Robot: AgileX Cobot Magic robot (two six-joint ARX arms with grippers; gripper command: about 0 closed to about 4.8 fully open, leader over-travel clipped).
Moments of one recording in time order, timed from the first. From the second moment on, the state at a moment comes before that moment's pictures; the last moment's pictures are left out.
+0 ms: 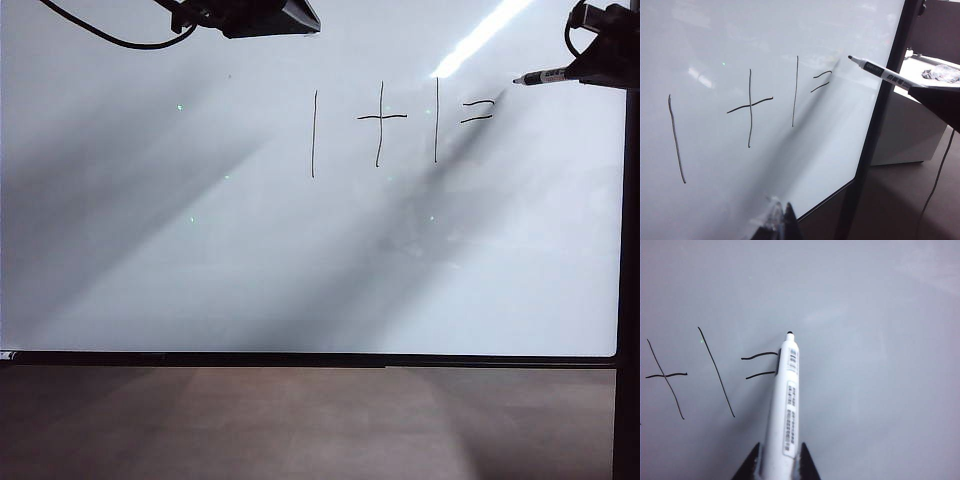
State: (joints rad) left arm -0.65 1.37 0.97 0.38 0.07 -0.02; right arm -0.04 1.34 0.73 0.69 -0.34 0.20
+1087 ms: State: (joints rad) left arm -0.65 1.37 0.97 0.38 0.07 -0.02; right arm -0.04 1.37 0.79 0.67 -0.37 0.20
